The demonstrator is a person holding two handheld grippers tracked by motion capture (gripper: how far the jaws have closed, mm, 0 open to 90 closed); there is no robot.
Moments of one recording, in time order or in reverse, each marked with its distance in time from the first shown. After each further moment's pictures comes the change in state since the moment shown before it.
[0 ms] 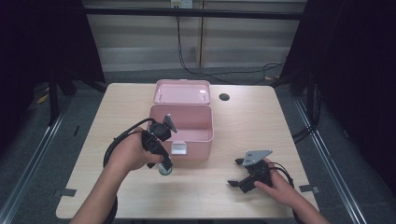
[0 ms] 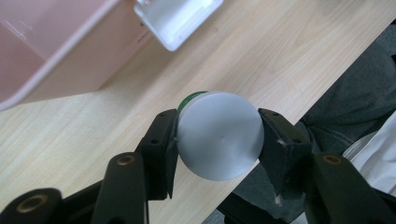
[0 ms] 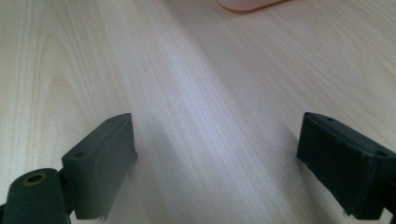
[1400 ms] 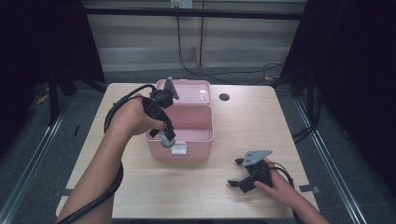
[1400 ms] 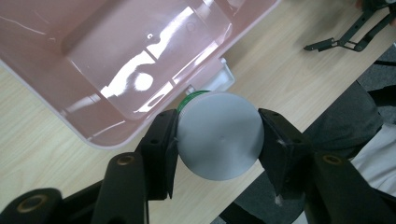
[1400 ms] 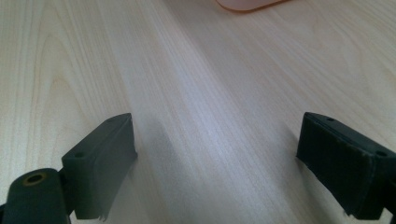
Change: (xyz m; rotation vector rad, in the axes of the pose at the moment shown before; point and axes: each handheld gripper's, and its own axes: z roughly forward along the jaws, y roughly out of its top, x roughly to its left) left arm 0.013 0.048 -0.062 -0.057 0.035 -0.046; right arm 0.000 0.000 0.000 0.002 0.001 0.000
